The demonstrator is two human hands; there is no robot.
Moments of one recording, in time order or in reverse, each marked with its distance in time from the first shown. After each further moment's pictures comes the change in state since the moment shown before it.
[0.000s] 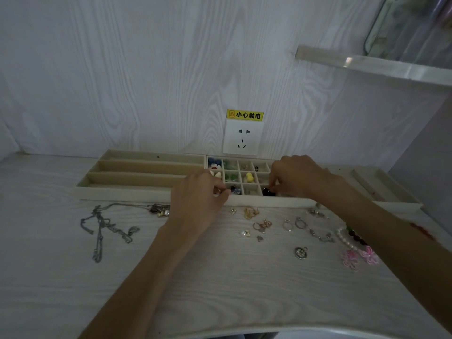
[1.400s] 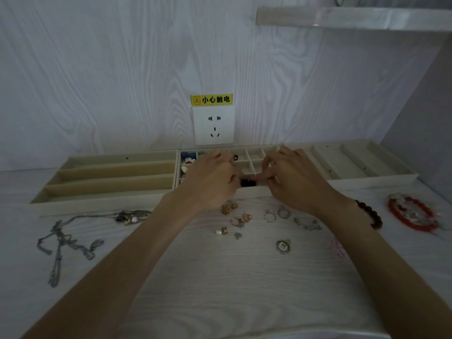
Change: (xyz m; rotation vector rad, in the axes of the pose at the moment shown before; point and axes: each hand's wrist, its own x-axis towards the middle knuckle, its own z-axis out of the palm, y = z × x) left_hand 0.049 0.049 0.030 0.205 -0.317 0.434; right_hand -0.035 0.018 0.054 0.316 0.358 0.017
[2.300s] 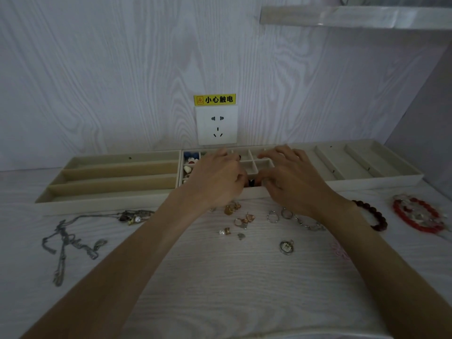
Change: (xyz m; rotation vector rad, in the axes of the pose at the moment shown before) left_hand 0.000 0.007 -0.009 0.028 -0.029 -0.019; right_hand -0.002 0.000 0.010 -0.042 0.028 -0.010
